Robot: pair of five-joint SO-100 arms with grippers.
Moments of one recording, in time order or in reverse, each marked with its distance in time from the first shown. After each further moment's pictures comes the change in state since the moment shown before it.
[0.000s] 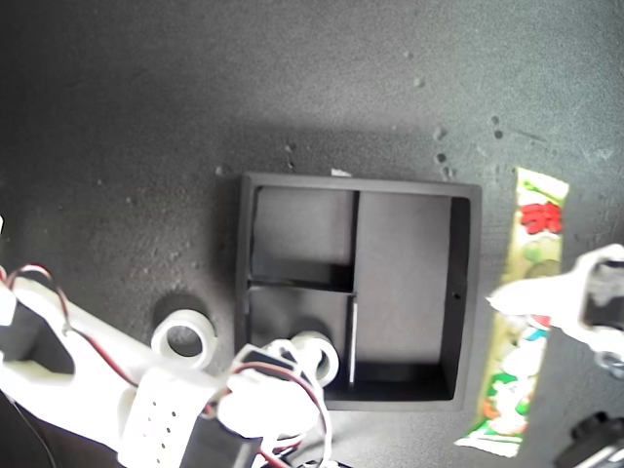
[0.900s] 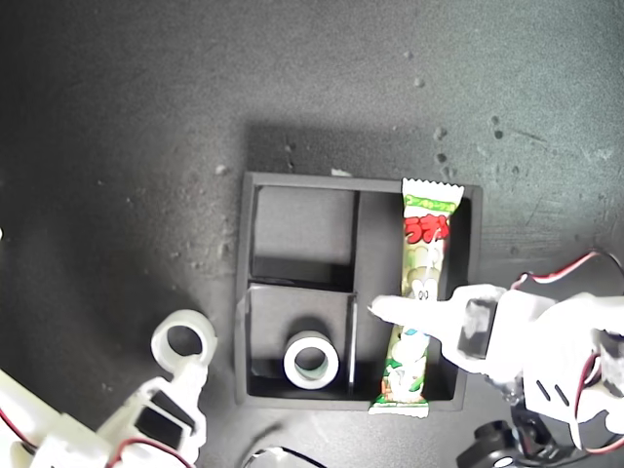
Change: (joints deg) arm 0 12.7 25.6 48.0 -12.4 -25.3; arm 1 -4.5 -25.8 -20.5 8.1 -2.8
